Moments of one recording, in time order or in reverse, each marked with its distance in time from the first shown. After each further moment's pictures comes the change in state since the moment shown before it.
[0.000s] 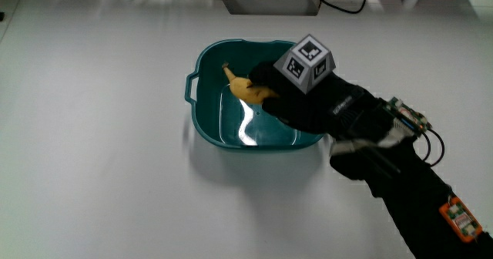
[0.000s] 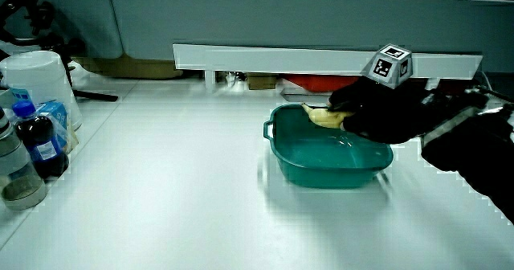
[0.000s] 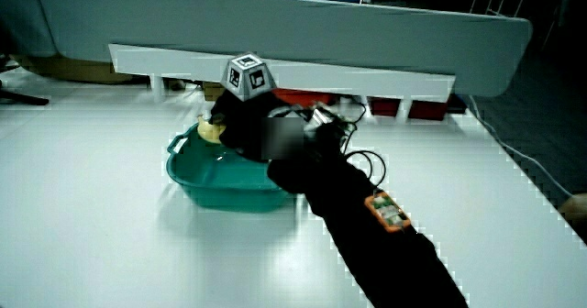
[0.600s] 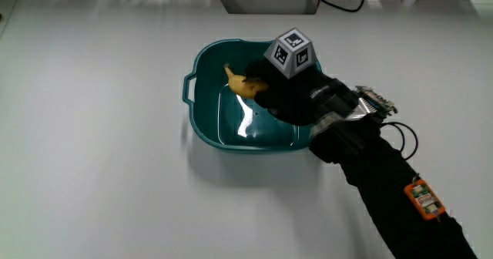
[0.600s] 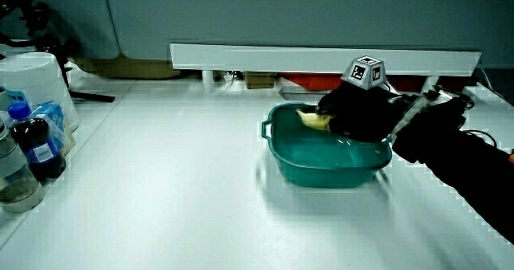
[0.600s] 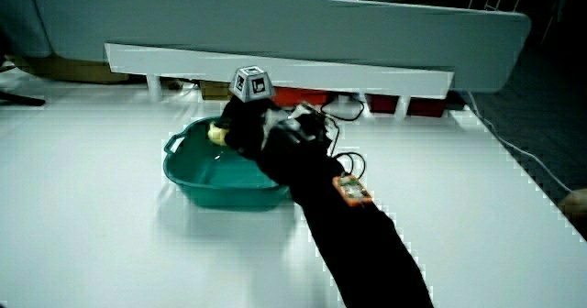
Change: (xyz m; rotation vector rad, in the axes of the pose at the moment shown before) arm 0.004 0.035 -0.067 -0.175 0.081 -0.043
